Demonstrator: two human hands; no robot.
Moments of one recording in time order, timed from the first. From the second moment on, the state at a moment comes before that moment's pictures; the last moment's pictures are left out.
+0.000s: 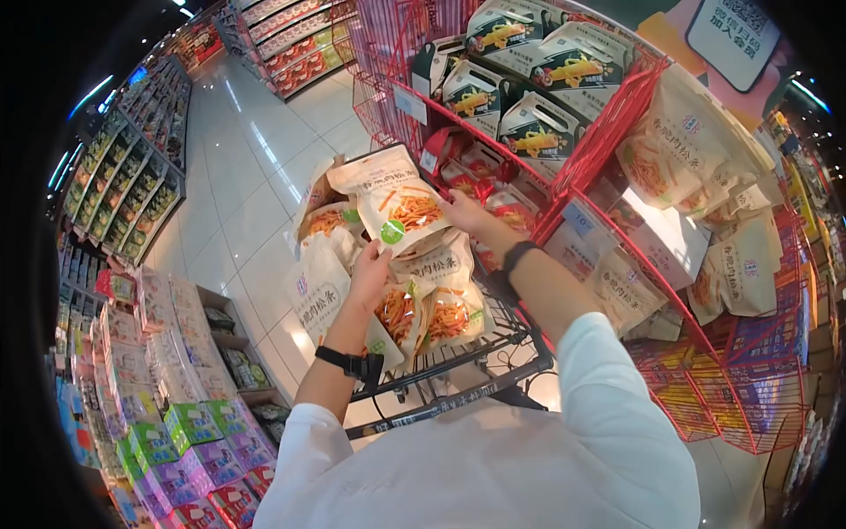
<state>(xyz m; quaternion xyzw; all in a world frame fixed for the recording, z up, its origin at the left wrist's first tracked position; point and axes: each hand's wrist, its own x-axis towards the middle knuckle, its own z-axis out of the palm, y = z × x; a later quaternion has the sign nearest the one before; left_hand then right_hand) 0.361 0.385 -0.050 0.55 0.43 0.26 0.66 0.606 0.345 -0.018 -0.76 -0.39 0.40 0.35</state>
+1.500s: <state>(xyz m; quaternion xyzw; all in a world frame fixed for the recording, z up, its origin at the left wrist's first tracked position) 0.453 0.177 0.150 0.69 -0.22 0.31 0.62 0.715 -0.038 0.087 -0.29 -0.32 0.39 0.81</state>
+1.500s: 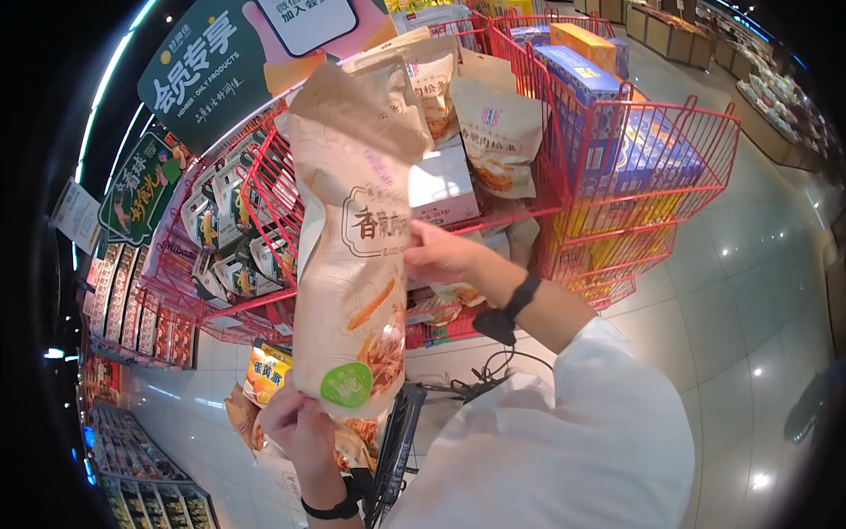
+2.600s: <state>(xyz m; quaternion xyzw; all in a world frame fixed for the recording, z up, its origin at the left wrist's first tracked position) 0.509 0.160 0.113 0.69 0.08 0.14 0.71 0.975 -0.067 0.078 -0.72 -0.14 -0.12 0.67</state>
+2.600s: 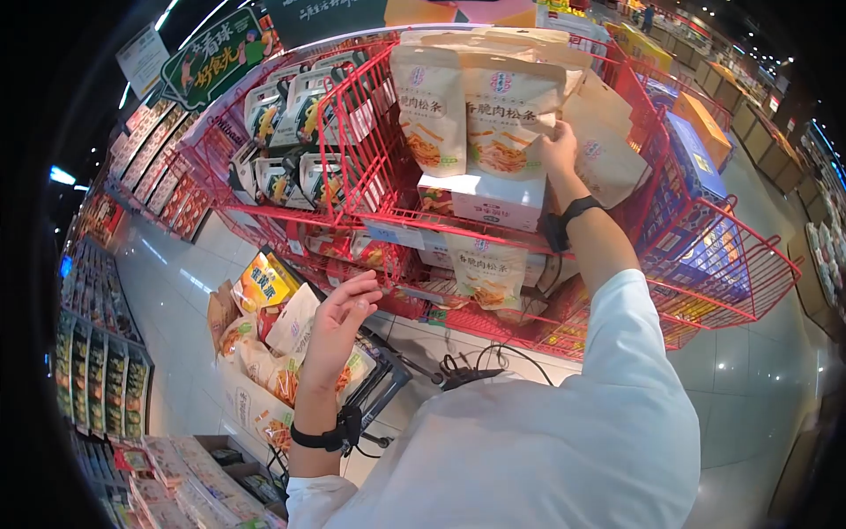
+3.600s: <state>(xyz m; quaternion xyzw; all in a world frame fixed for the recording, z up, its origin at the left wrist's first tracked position) 0.347 0.223 0.127 0.67 0.23 0.30 0.64 0.629 0.021 0.298 -0.34 -0.84 -0.04 0.42</state>
